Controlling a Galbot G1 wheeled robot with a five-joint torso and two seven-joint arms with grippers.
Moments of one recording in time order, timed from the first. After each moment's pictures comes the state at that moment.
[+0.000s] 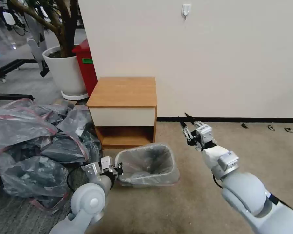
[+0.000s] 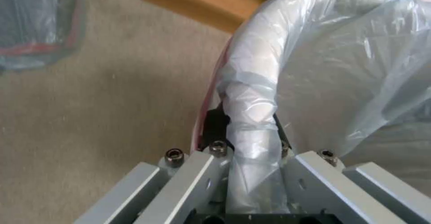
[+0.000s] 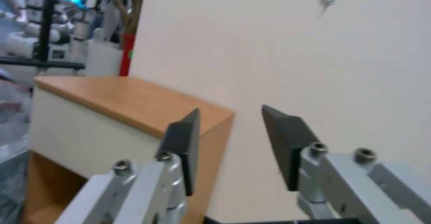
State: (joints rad) left arm 1.34 -1.18 -0.27 -2.07 -1.10 0.59 -0.68; right arm -1.30 0.92 0.26 2.20 0.20 -0.07 0.19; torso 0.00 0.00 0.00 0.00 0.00
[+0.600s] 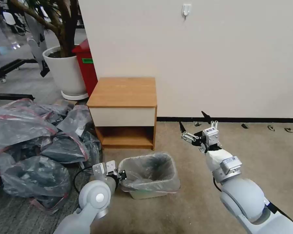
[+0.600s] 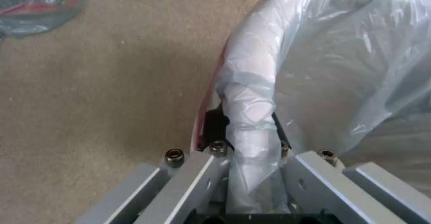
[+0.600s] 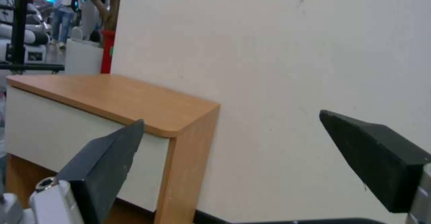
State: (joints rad) left arm 1.28 -1.17 -0.20 -2.00 -1.16 0.63 -0.77; right arm -1.33 0.98 0.28 2.19 0.18 -0.07 0.21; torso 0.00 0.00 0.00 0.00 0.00
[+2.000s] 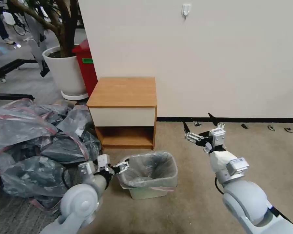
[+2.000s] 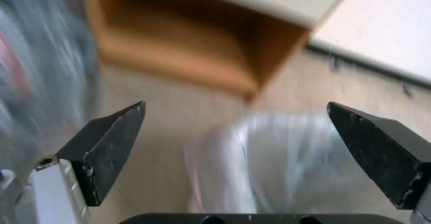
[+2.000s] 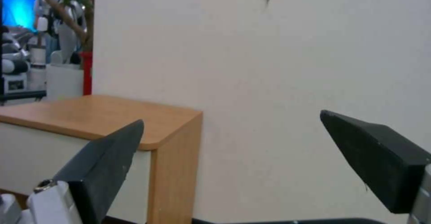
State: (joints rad) left arm 1.50 -1.11 -0.41 -2.26 -0.90 0.50 -0.45; right arm -1.43 1.04 0.41 2.23 0.24 -0.01 0.20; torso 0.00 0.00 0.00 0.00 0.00
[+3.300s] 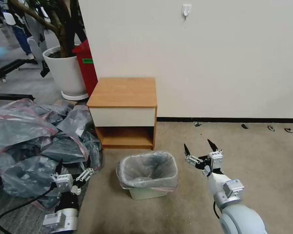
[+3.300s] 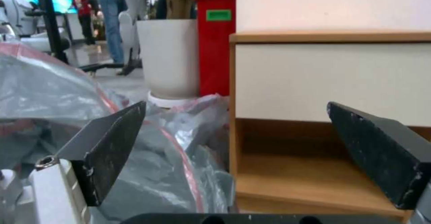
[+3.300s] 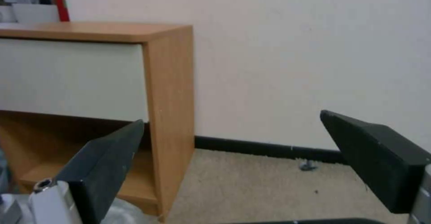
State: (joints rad) left arm 1.79 -1.46 -0.64 -2.09 -0.13 -0.28 -0.13; right arm -1.58 1.30 0.47 2.10 0.12 -0.03 0.05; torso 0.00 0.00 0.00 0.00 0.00
